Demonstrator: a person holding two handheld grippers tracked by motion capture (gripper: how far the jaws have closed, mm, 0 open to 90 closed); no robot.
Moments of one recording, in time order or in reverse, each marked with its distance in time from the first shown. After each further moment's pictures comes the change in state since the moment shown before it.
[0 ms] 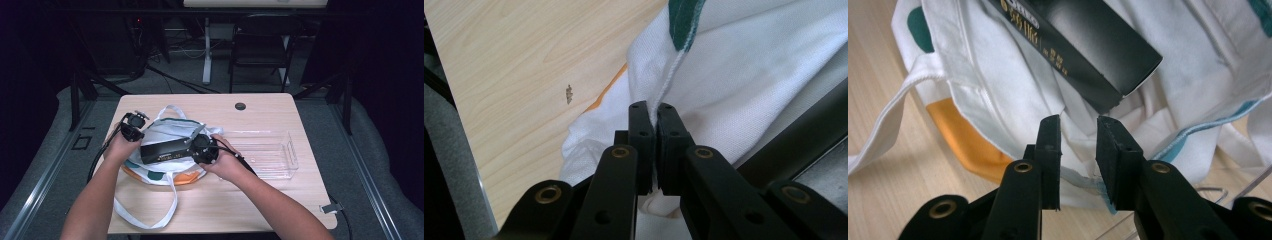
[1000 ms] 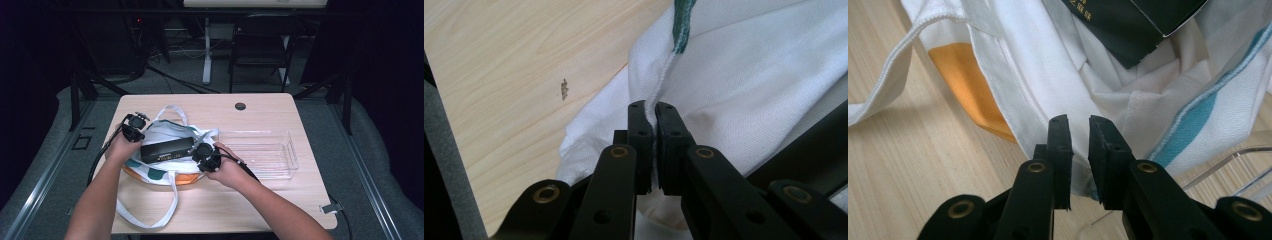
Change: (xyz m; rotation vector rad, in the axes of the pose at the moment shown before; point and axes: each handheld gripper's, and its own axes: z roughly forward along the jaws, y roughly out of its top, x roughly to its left) left arm 0.002 -0.001 0.015 0.029 -0.007 -0.012; right arm 0.008 -0.021 0.011 0.103 0.031 -0.005
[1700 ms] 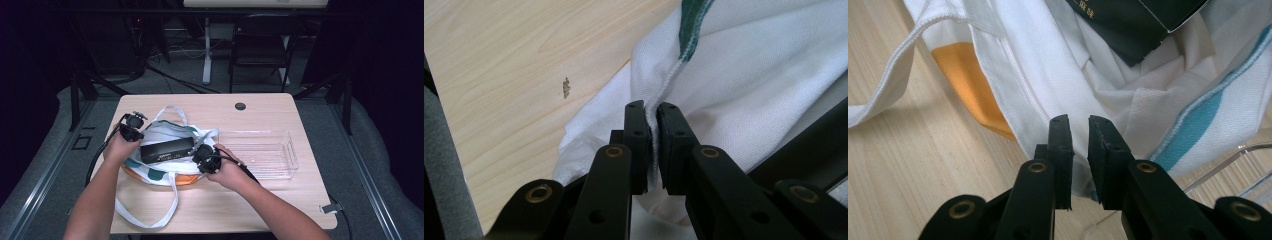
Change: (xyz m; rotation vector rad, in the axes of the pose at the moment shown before) left arm 0.004 -0.002 -0.004 -0.022 -0.018 -0.024; right arm 0.003 -0.004 0.002 -0.014 -0.002 0.007
